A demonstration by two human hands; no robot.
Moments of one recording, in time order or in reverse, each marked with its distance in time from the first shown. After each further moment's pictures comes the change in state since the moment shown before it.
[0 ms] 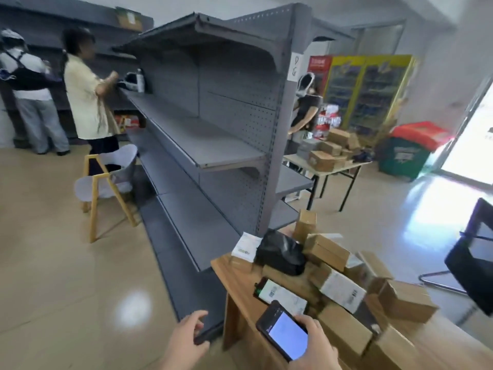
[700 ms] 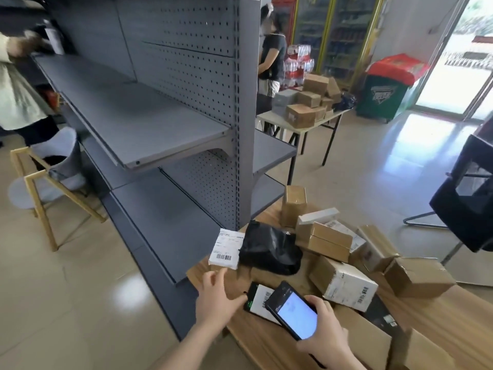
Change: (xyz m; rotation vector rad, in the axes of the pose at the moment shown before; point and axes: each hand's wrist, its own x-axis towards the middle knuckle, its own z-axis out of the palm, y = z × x) left_hand 0.200 0.085 0.066 0.178 0.050 0.072; right_hand 0.133 0.027 -0.008 0.062 -0.038 0.212
